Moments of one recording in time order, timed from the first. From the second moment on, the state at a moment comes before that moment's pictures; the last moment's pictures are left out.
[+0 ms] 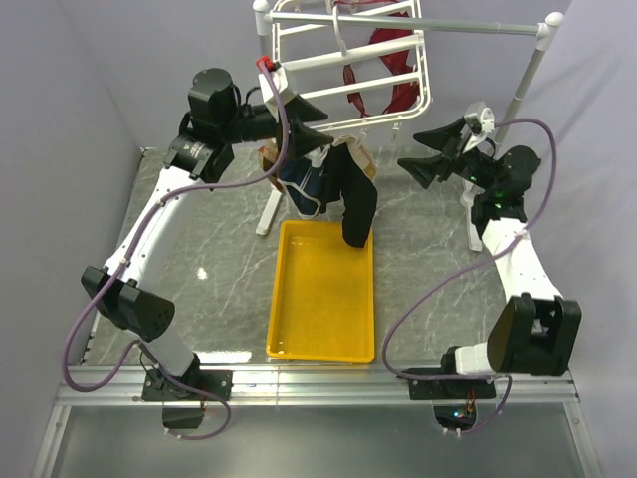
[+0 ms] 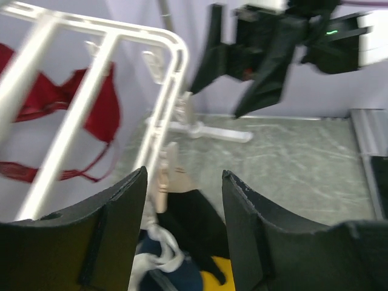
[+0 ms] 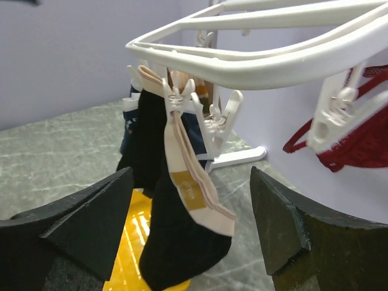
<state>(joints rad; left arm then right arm) -0.44 1.67 2.00 -0.28 0.89 0.17 -0.12 1.34 1.10 0.62 -1.13 0.30</state>
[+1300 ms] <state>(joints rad) -0.52 1.67 1.79 0.16 0.88 -0.13 -0.01 1.54 1.25 0.74 -1.08 0.35</state>
